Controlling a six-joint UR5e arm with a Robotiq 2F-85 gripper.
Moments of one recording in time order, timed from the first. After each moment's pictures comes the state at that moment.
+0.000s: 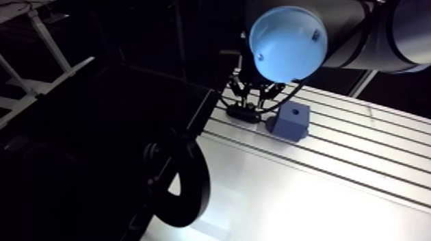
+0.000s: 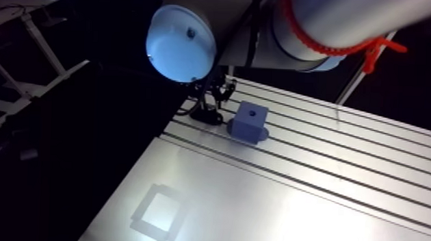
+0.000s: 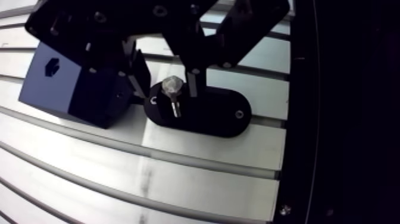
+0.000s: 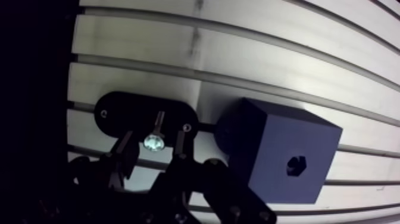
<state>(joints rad) 0.32 -1.17 1.90 -2.41 -1.64 -1.45</state>
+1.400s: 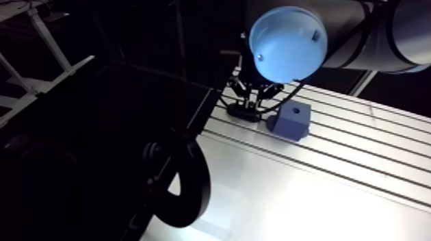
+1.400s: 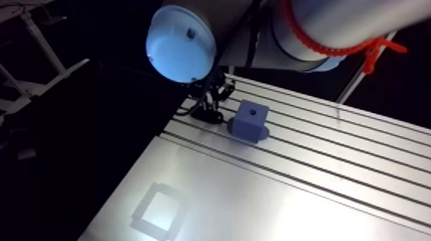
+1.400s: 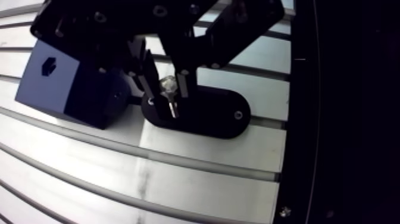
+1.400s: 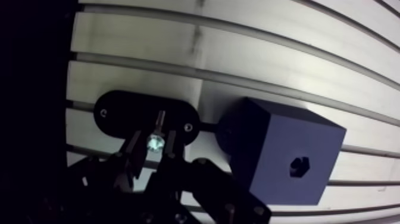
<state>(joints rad) 0.33 -1.16 1.90 -2.41 -1.64 -1.45</state>
